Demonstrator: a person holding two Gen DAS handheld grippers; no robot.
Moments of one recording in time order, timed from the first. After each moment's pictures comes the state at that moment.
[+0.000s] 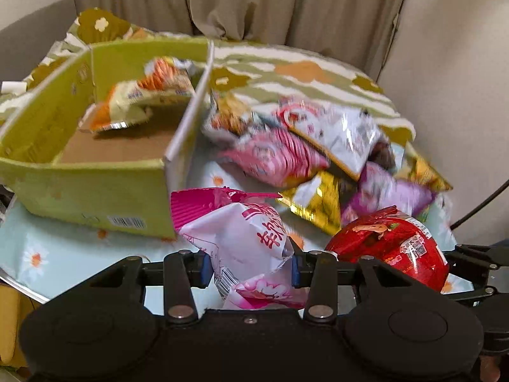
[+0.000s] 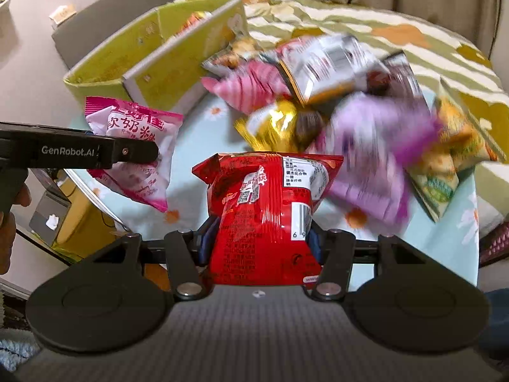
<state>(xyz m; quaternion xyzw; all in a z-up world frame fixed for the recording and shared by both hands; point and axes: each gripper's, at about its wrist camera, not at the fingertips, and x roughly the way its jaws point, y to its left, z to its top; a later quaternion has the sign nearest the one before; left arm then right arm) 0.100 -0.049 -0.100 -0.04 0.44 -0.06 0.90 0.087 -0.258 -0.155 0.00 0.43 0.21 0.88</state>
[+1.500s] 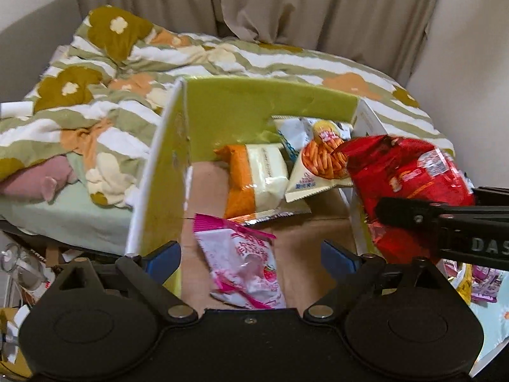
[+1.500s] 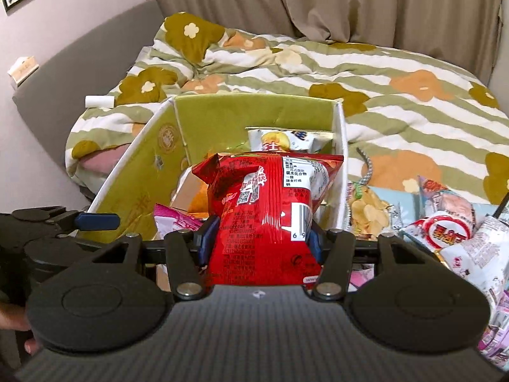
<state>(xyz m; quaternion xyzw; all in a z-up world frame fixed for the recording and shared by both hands) 0.263 0.167 -0.085 -0.02 0.46 -0.07 0.89 0.270 -0.006 -0.083 0.03 0.41 0.14 0.90</state>
